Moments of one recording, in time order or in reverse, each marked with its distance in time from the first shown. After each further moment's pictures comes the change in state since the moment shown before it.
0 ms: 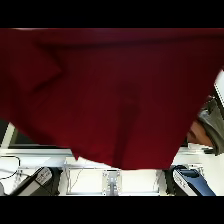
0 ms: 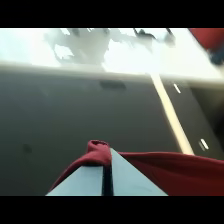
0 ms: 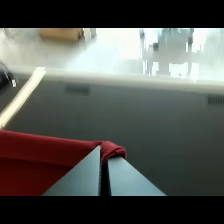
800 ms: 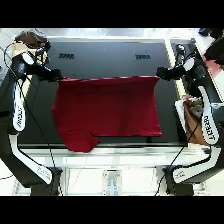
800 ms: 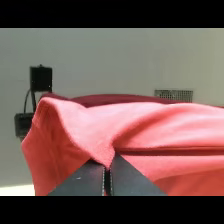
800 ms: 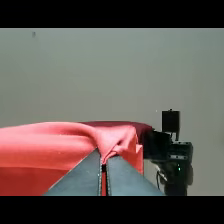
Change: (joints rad) left arm -0.404 -0.764 0.011 0.557 0.193 -0.199; right arm 0.000 -0.803 -0.070 -0.082 -0.233 0.105
